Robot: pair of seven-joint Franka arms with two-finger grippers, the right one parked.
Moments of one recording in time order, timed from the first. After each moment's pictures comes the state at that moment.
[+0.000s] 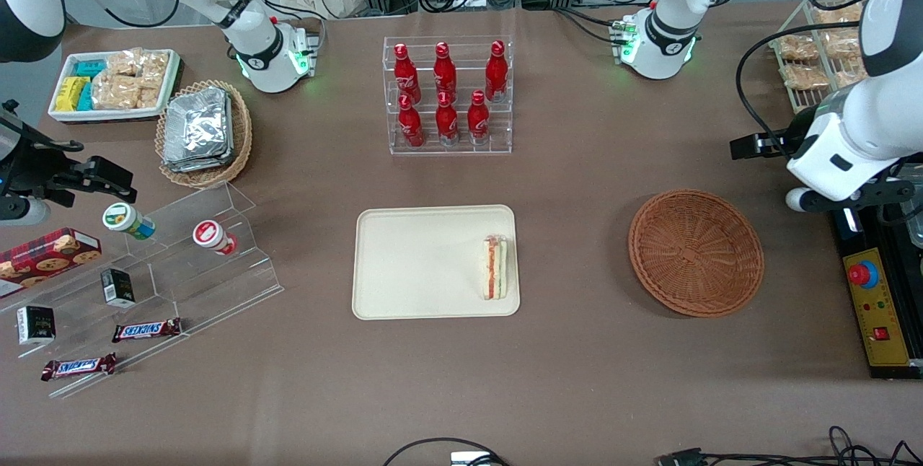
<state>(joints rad) 0.04 0.20 -0.21 -1.38 0.06 1.20 -0.24</state>
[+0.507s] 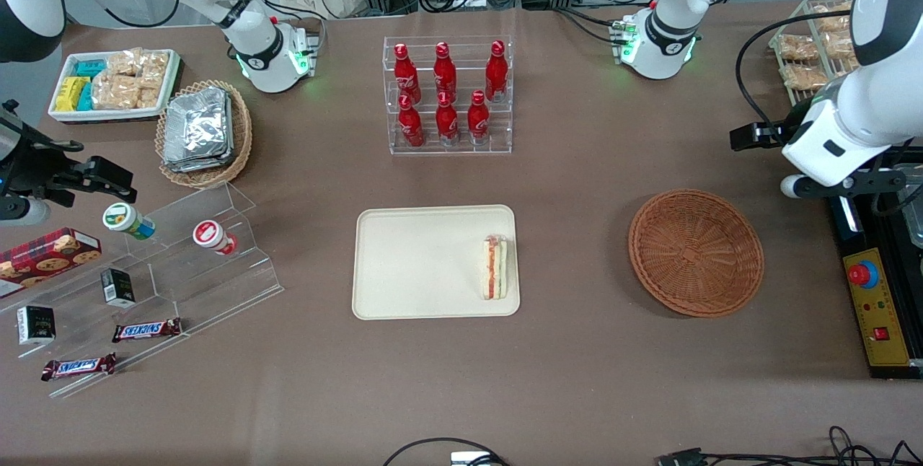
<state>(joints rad) 0.06 0.10 -0.20 -1.52 0.06 1.30 -0.17</state>
